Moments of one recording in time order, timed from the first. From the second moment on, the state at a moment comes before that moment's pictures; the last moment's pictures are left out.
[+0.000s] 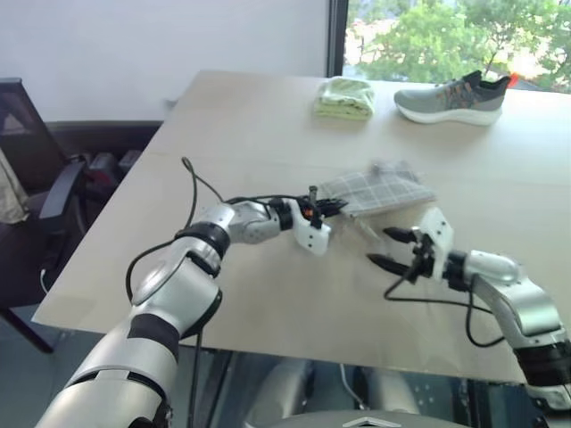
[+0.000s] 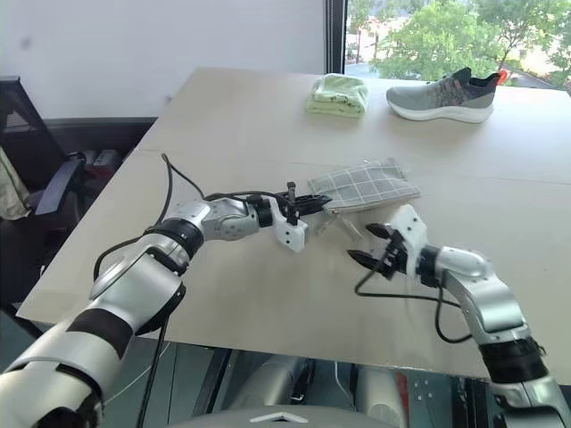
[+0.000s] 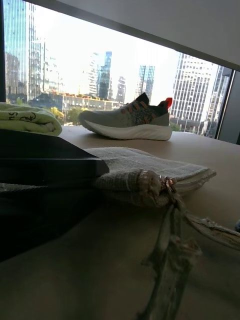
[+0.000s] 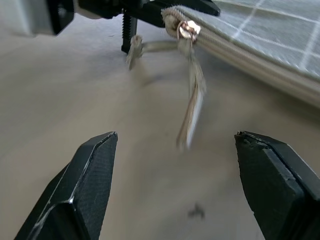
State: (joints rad) left arm -1.06 0.39 -0.69 1.15 0.92 -1.09 0.25; right arm -0.24 -0.54 0.10 -0.14 0.36 0.48 0.83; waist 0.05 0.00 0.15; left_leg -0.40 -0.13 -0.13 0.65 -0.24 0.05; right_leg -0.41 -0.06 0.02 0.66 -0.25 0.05
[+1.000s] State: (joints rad) left arm -0.97 0.39 -0.63 1.07 0.81 -1.01 0.22; right arm -0.45 -0.13 -0.41 -0.16 0.75 1.18 0.26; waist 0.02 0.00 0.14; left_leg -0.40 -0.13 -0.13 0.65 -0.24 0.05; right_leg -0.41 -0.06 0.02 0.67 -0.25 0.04
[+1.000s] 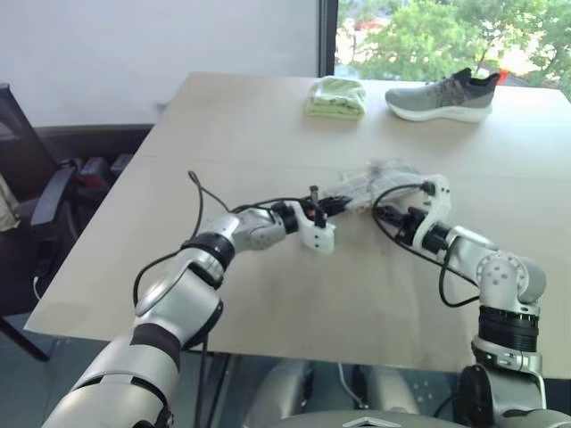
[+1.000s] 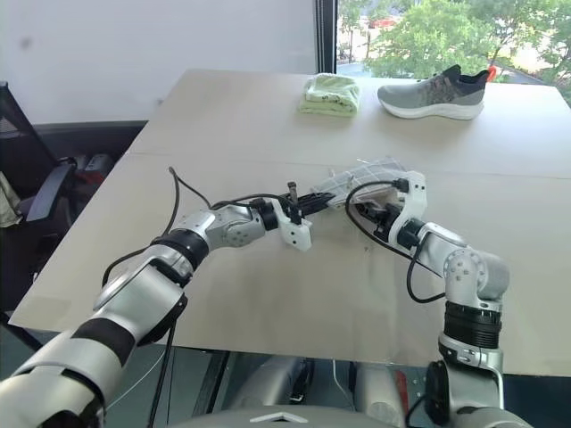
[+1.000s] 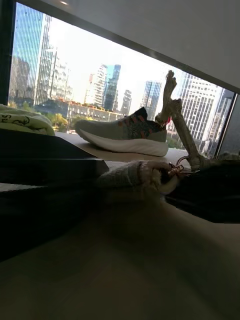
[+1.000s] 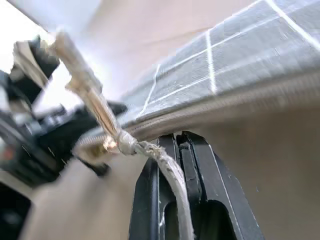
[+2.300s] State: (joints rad) left arm -0.66 0.40 -0.40 0.54 0.46 -0.78 -0.23; right arm -0.29 -0.56 -0.16 -0.26 0.72 0.74 0.63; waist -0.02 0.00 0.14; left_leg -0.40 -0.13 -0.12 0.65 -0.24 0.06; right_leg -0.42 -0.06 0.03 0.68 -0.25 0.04
